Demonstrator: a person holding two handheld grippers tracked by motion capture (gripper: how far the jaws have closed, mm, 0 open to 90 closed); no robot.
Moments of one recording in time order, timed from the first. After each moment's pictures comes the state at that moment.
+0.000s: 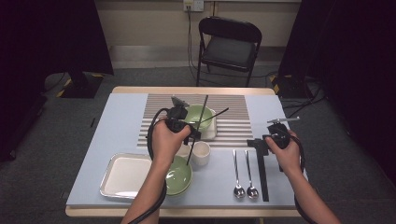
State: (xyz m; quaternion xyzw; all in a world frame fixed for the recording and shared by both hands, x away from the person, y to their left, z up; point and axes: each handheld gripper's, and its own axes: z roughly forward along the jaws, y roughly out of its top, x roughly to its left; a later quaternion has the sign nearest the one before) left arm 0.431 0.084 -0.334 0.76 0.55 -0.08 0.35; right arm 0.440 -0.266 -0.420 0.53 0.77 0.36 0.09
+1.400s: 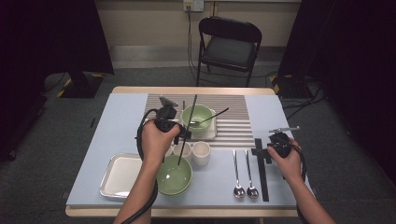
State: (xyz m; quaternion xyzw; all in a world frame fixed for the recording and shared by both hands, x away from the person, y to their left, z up) left arm 0.432 0.113 -0.338 0.74 0.57 -0.08 0.35; right arm 0.431 -0.281 -0.456 0.54 0.77 0.32 0.11
